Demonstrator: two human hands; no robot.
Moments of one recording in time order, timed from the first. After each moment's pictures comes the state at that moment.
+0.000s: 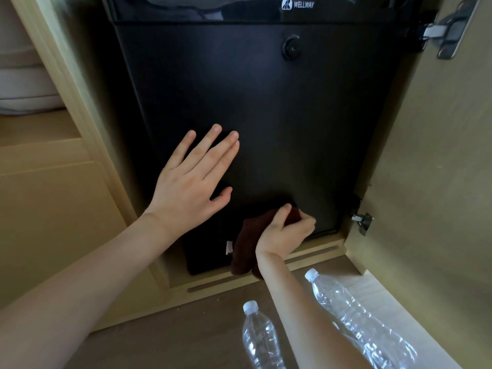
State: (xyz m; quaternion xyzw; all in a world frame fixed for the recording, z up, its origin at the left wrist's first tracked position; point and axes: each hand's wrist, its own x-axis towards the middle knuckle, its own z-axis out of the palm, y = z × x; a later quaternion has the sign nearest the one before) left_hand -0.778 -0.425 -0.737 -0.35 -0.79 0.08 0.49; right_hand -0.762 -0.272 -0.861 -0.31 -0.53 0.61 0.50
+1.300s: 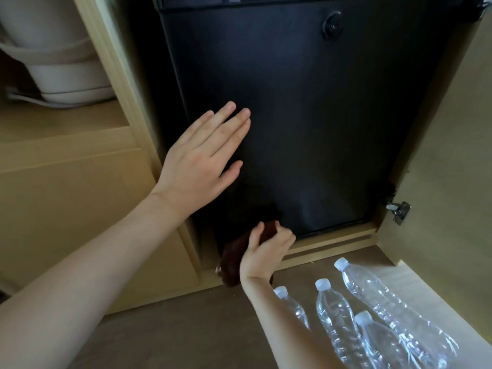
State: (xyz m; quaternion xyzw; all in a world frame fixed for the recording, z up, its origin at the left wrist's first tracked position) left_hand -0.775 -0.460 -0.714 -0.39 -0.78 0.05 0.50; right_hand -0.739 -0.365 -0.907 -0.25 -0.68 0.53 0.43
